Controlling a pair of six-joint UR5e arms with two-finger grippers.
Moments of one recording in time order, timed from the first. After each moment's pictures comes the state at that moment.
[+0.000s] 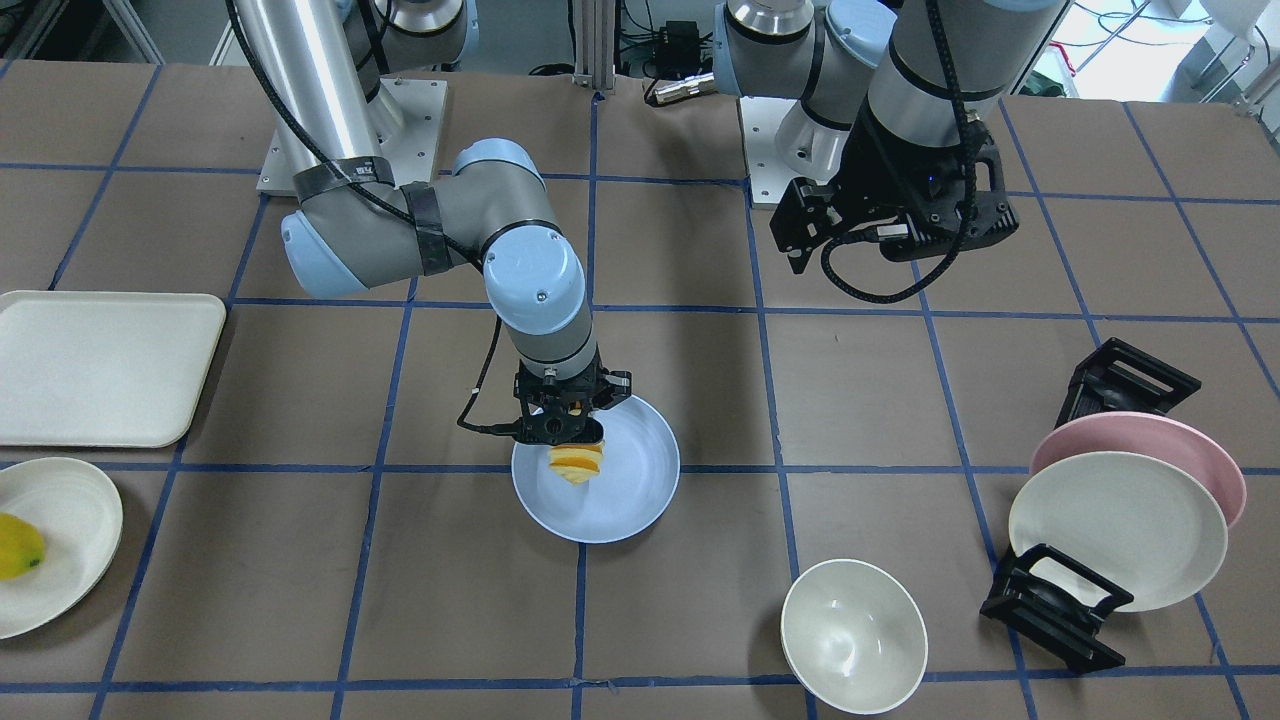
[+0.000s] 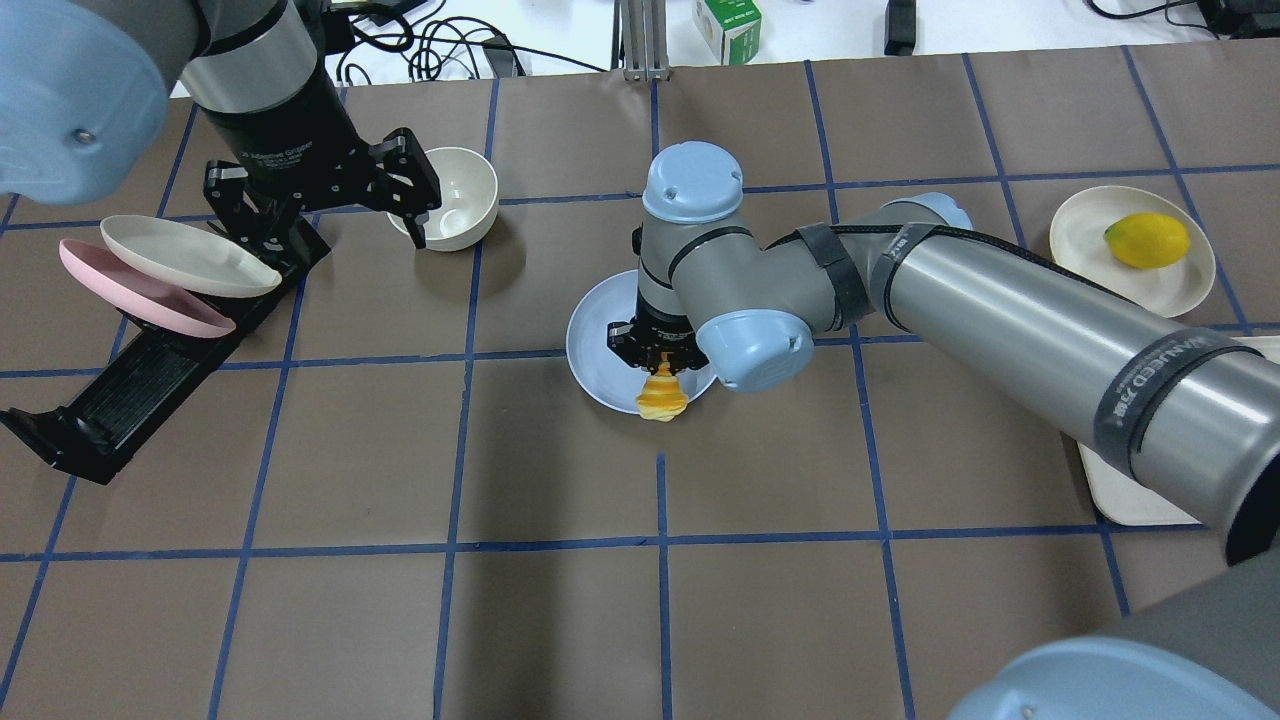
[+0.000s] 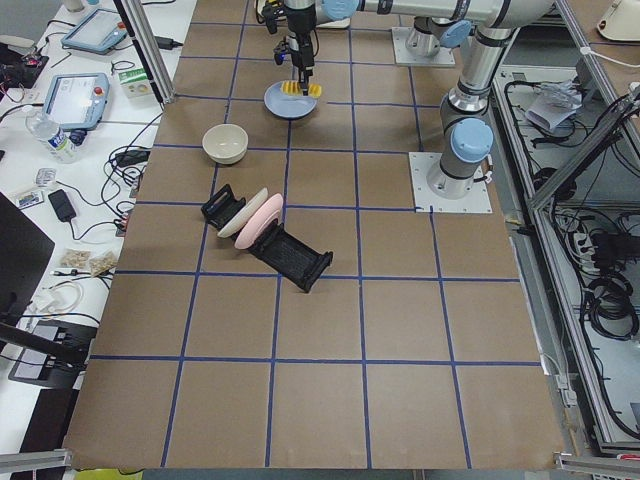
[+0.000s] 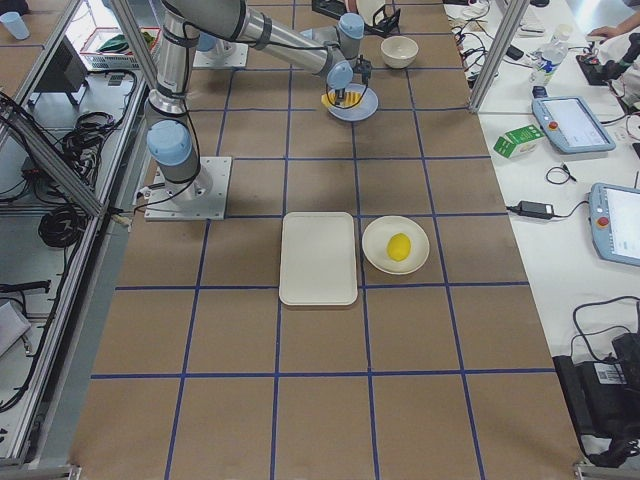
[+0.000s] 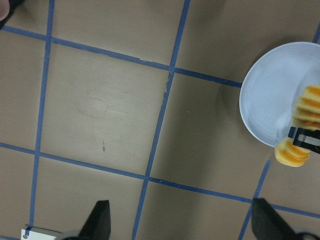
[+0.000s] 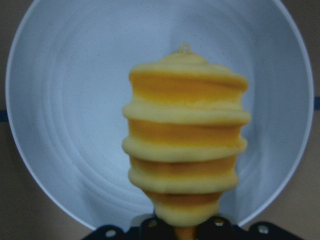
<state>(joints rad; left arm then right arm) -1.62 -1.63 -1.49 -1.60 1.61 -0.23 1.92 -1.11 1.73 -2.17 -1.44 0.39</state>
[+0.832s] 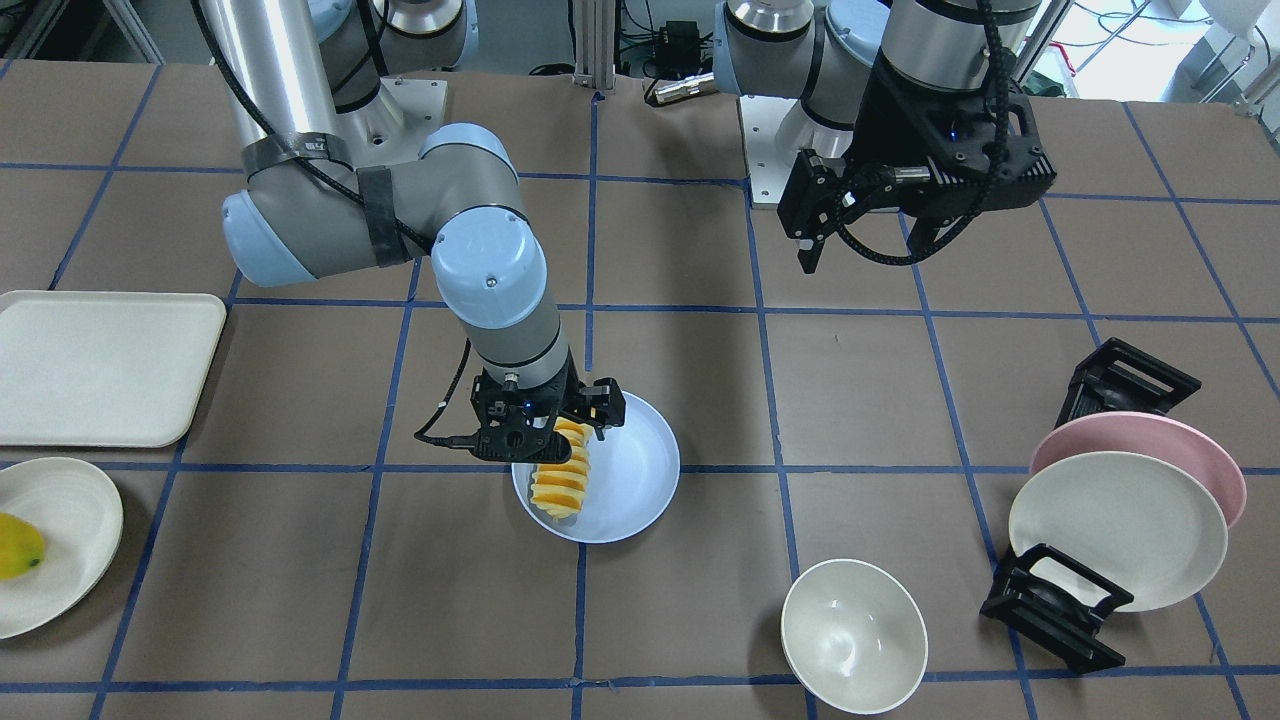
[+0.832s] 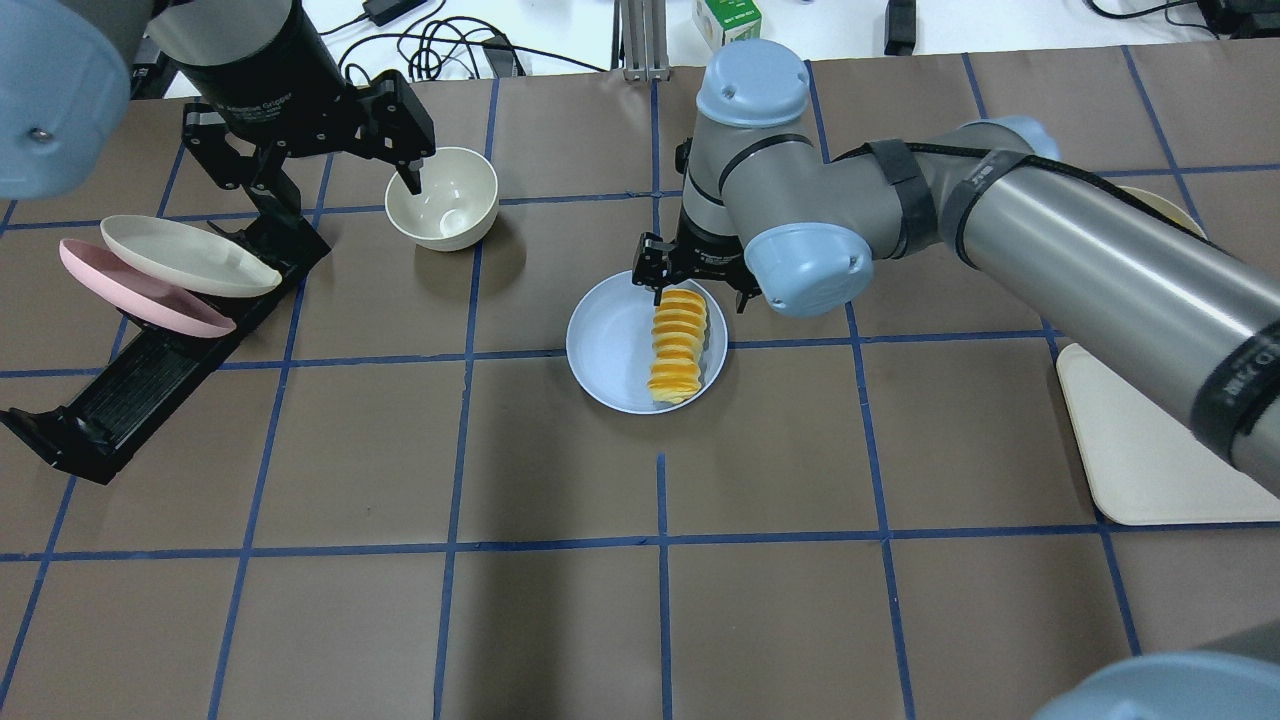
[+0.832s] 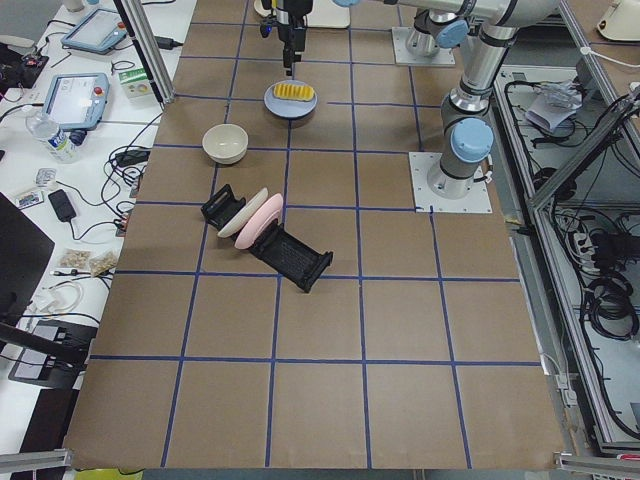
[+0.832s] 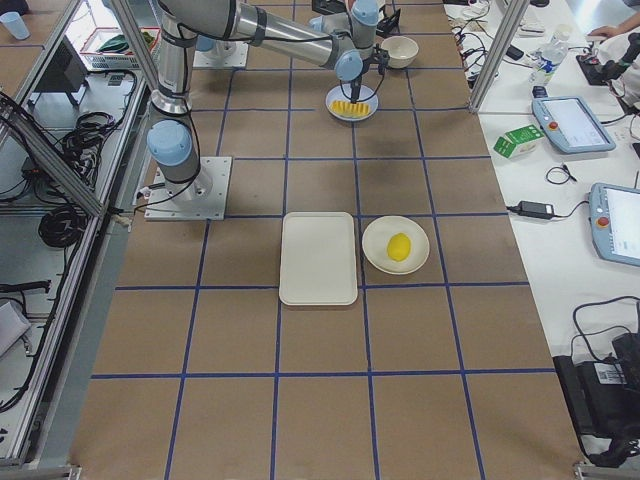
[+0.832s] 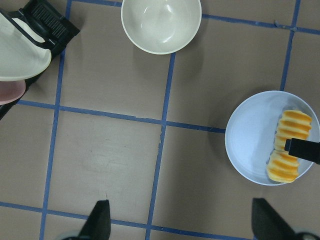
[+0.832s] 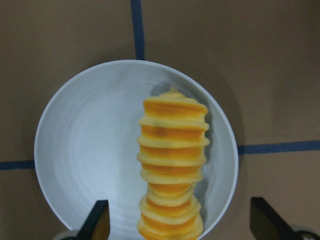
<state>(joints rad) -1.63 -1.60 -1.47 -1.56 1.60 -0.21 1.81 -1.20 1.64 -2.03 -1.47 0.32</state>
